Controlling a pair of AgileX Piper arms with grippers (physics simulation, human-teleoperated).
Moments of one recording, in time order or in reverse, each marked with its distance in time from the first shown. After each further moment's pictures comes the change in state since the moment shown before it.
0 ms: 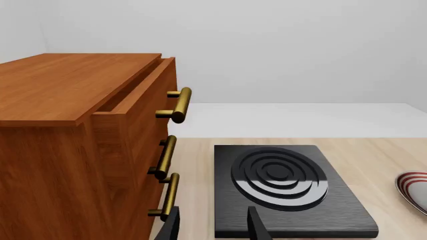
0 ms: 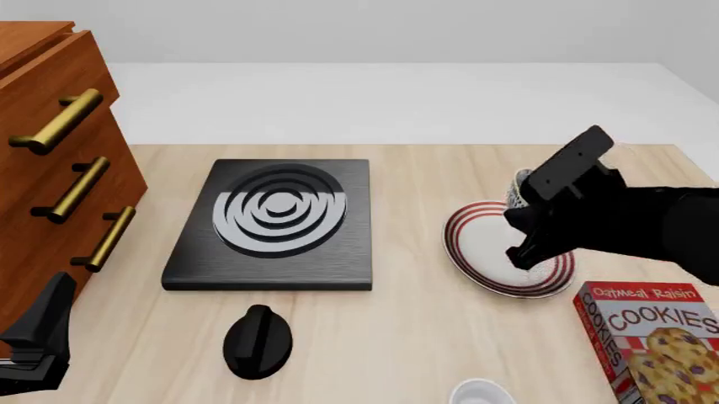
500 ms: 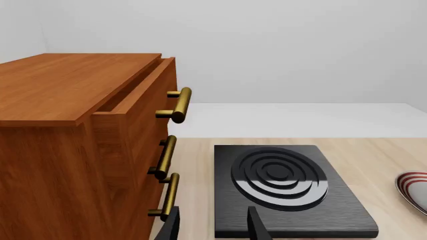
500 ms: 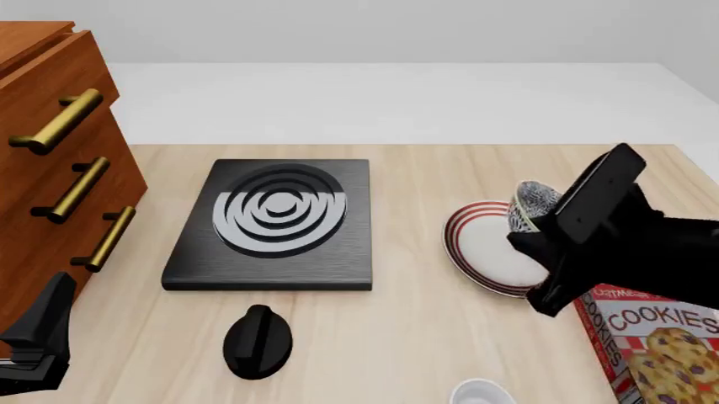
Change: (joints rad) left arm 0.000 0.000 0.000 0.000 0.000; right arm 0.121 -0.221 0.067 0.113 -0.034
